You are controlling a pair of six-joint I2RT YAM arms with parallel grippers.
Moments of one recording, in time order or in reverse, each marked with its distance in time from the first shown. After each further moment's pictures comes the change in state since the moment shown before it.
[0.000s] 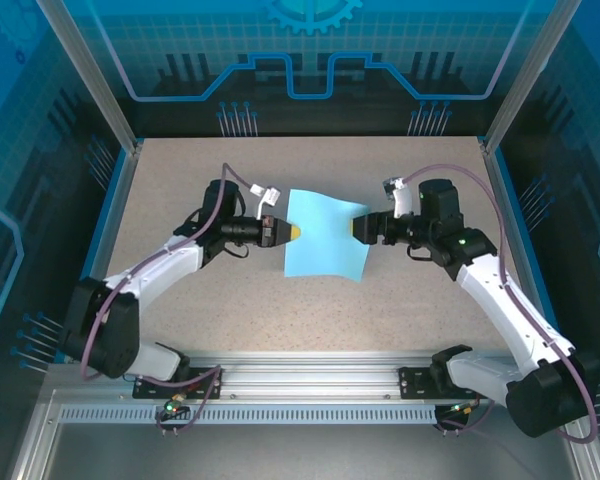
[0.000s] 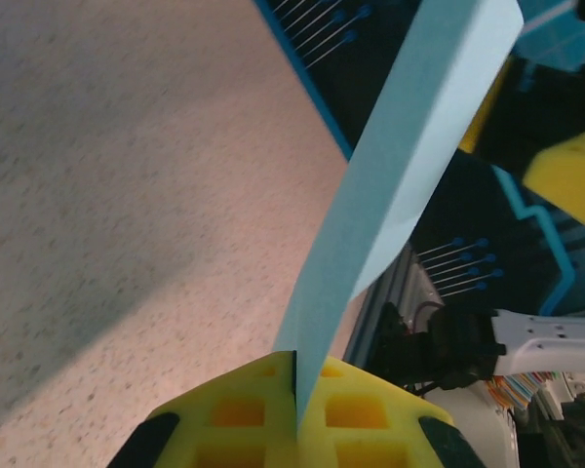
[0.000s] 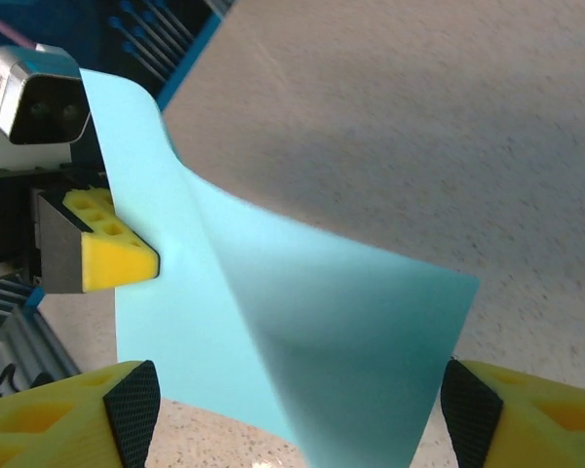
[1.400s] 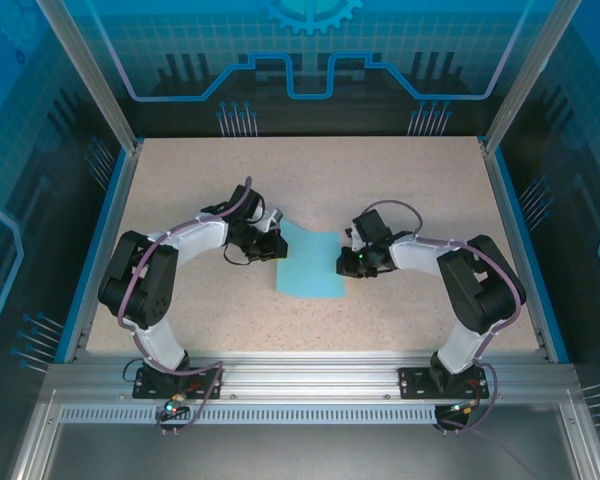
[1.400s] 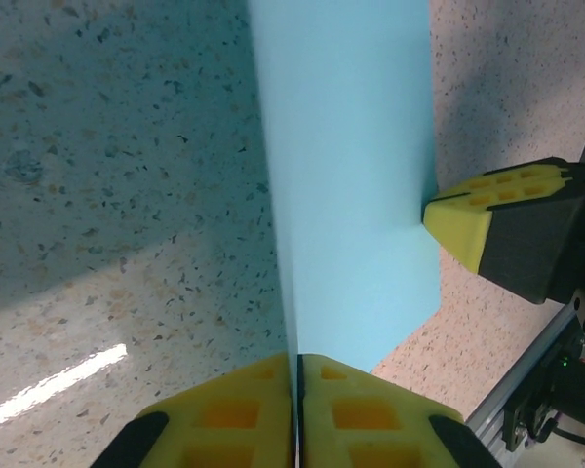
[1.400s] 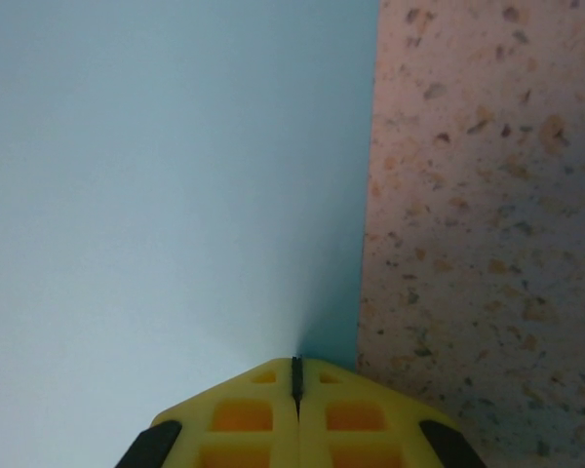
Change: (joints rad) left arm -0.002 0.298 0.184 -0.455 -0.288 0.074; right arm 0.169 0.620 -0.093 0.206 0.146 0.268
